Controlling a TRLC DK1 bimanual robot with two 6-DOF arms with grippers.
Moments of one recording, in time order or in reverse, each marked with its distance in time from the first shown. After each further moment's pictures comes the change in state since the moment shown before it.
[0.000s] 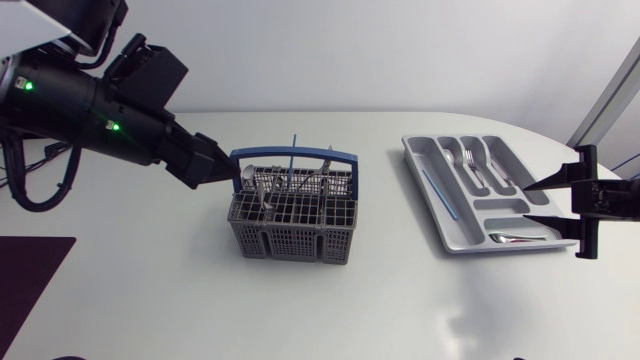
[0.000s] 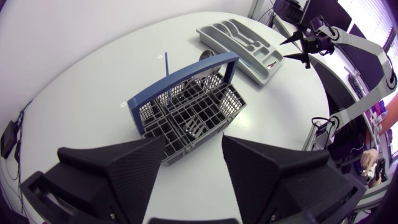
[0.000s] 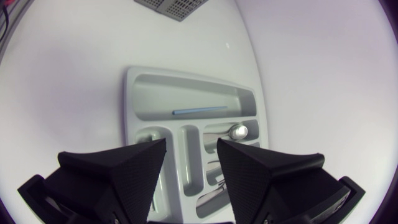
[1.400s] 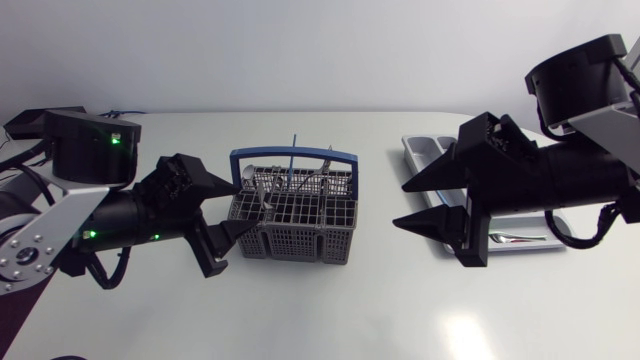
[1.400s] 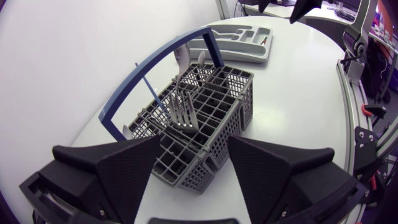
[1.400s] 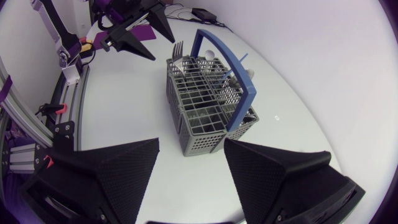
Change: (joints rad) left arm -0.029 -0.133 -0.594 0.743 0.000 0.397; right arm 0.880 -0.360 -0.024 -0.051 0.166 1.307
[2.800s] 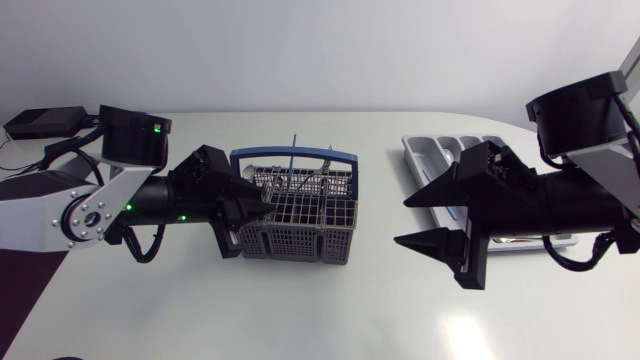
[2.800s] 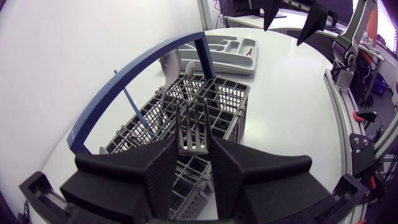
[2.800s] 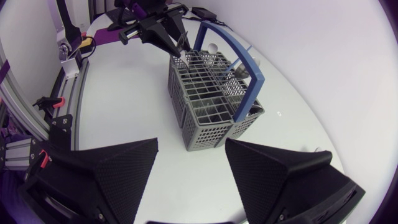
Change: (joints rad) left arm 0.065 0.235 0.074 0.129 0.241 0.020; right arm -0.006 -0.056 -0.118 0.080 0.005 0.002
